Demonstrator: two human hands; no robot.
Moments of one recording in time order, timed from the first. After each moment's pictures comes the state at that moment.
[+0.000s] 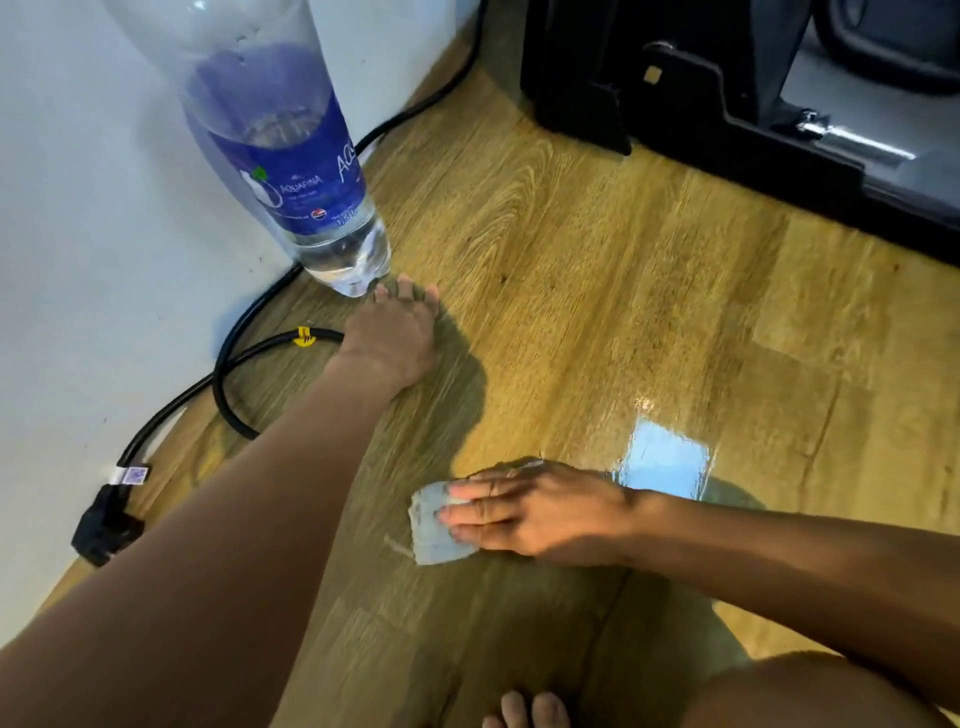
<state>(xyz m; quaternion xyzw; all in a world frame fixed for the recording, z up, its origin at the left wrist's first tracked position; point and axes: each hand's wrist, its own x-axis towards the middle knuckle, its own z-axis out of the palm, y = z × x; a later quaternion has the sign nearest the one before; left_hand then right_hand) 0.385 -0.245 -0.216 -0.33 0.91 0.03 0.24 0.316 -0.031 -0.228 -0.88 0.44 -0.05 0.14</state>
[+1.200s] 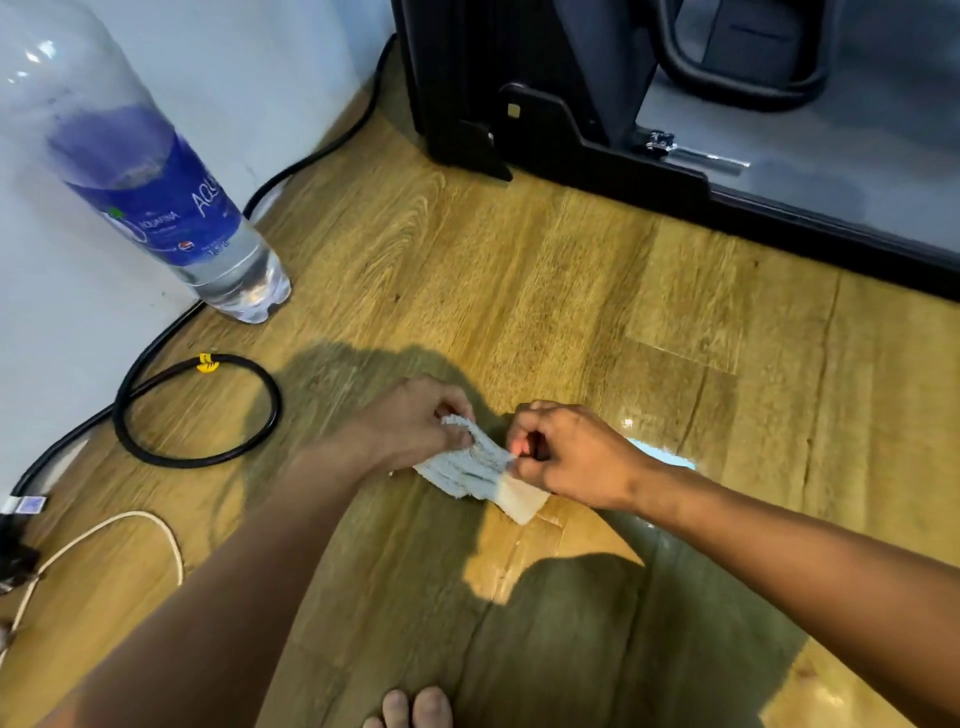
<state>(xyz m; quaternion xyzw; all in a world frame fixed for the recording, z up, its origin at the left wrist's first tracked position) 0.350 -0.124 -0.200 -0.25 0.85 0.43 0.16 0.218 0.044 -0.206 -0.53 0.75 -0.19 0.35</state>
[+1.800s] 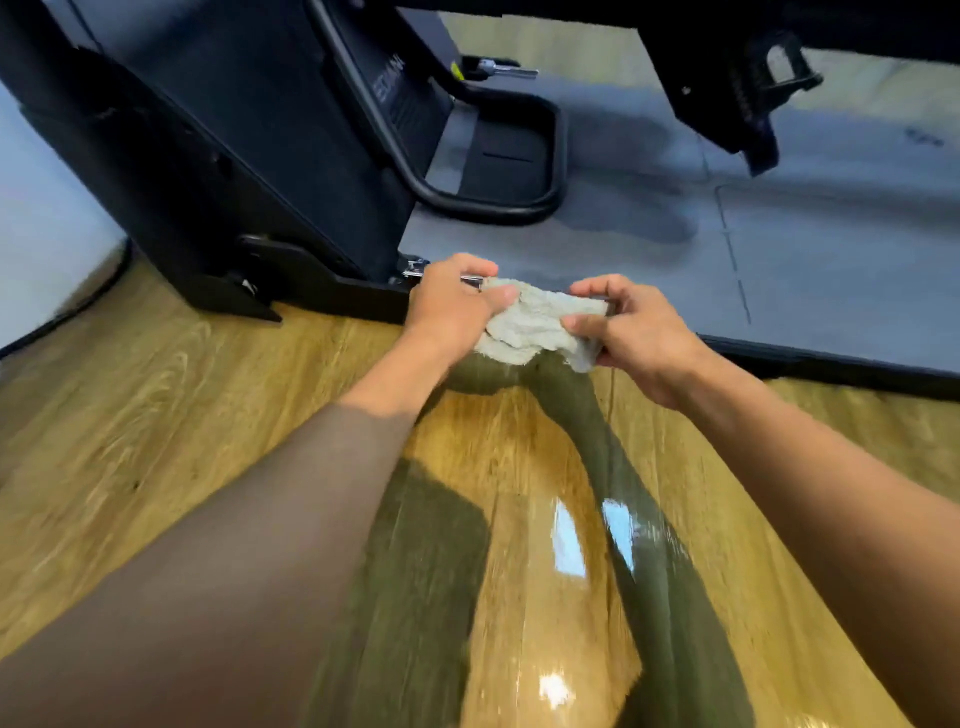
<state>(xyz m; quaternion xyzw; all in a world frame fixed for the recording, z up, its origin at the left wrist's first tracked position) 0.020 -0.039 -0.147 -0.30 0.76 0.56 -0.13 -0.061 0.122 -0.149 -0.11 0.77 -0.57 0.26</state>
